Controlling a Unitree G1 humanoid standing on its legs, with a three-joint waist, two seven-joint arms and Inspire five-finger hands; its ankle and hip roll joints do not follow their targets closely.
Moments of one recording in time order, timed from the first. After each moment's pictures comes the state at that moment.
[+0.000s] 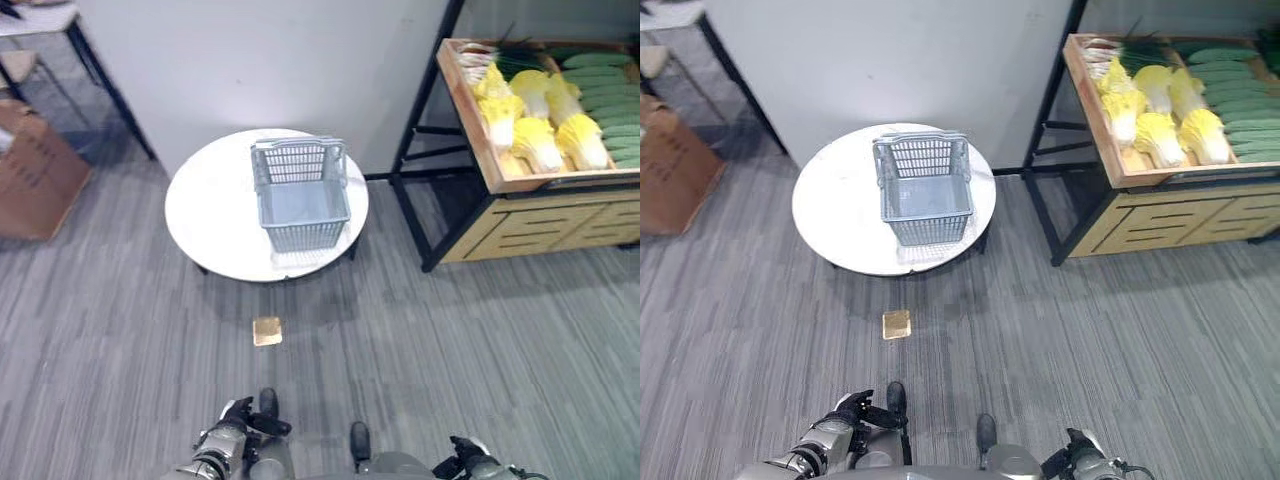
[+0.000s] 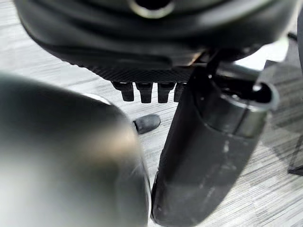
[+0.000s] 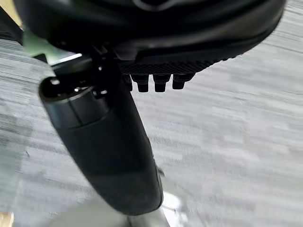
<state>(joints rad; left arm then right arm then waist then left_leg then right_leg) -0.18 0.16 -0.14 1.25 -0.04 0.08 0.15 -0.04 -0.23 0.27 1.31 -0.02 0.08 -0.10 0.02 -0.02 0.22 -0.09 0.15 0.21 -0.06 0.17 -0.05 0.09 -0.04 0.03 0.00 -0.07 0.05</state>
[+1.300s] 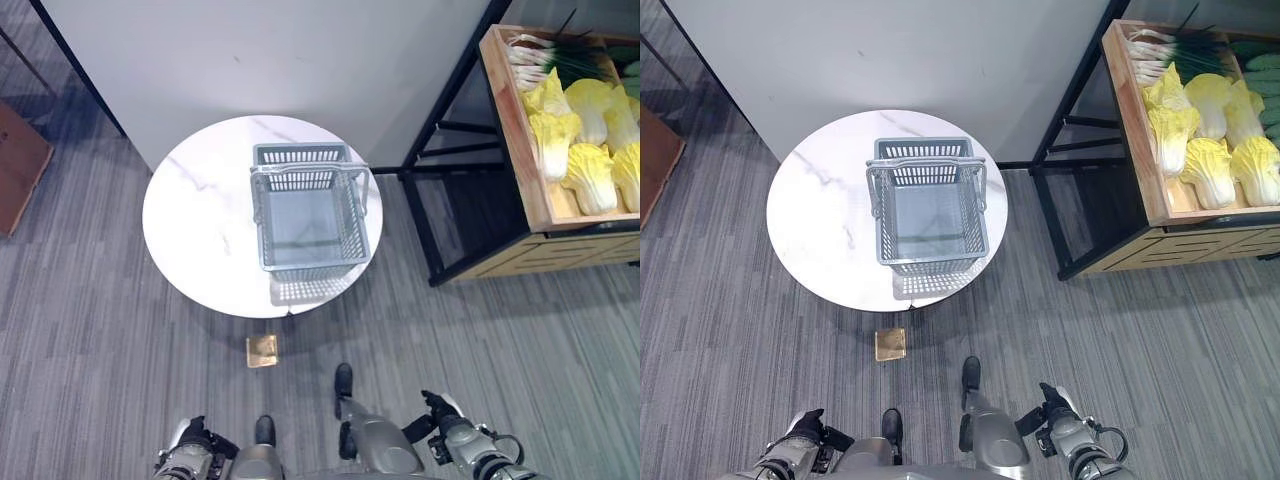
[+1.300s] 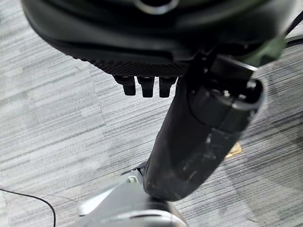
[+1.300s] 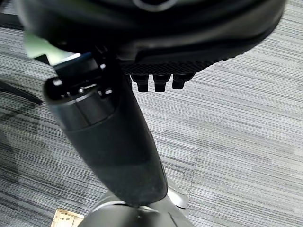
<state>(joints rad) -0.13 0.24 -0.16 1.27 -0.02 0.11 0.19 -0.15 -0.23 0.27 1.19 -0.02 0.08 -0.11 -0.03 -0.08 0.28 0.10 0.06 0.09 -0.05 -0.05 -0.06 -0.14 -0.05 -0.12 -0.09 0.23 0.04</state>
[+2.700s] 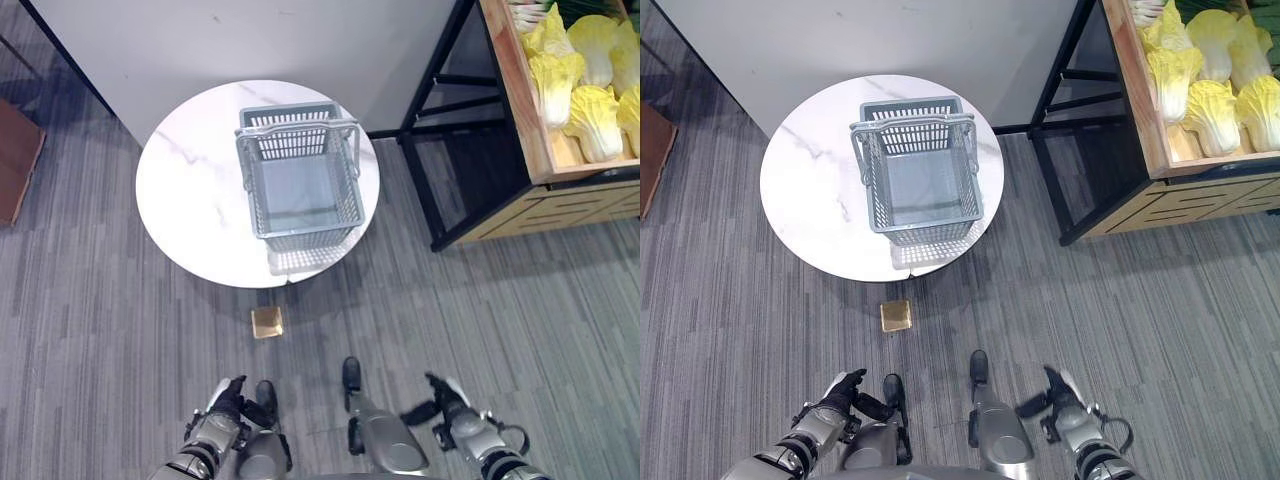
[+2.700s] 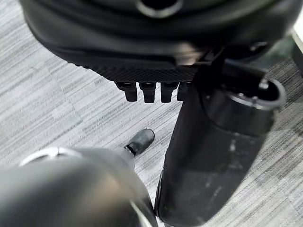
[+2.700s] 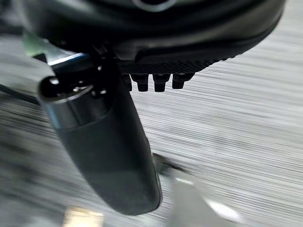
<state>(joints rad) -0.20 0.22 -0.27 1.17 0.08 0.10 0.18 -0.14 -0.30 0.27 0.85 0.02 0.06 -0.15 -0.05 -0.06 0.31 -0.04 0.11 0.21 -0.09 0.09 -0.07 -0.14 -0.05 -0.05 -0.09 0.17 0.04</state>
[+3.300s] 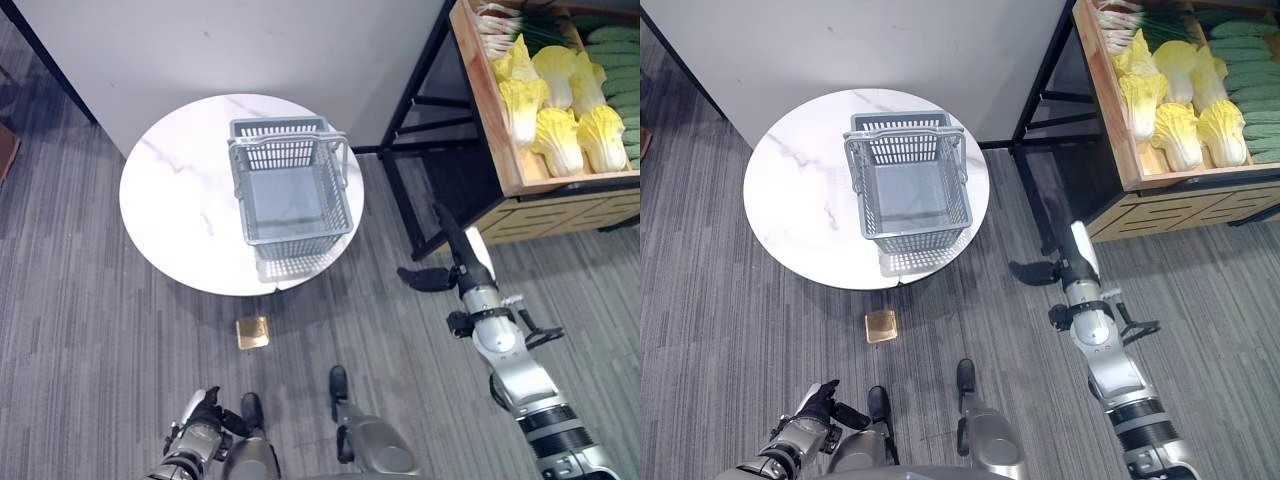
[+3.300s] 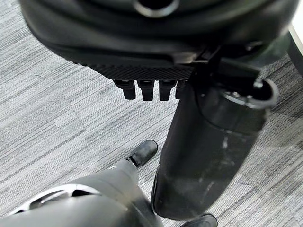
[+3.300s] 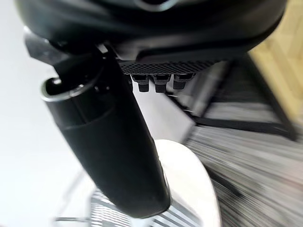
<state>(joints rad) -0.15 0.26 -0.19 1.16 0.10 0.13 0.20 -0.17 -0.53 0.17 0.01 -0.07 0.05 -0.20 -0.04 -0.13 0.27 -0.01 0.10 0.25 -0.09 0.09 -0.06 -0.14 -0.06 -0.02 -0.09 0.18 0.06</state>
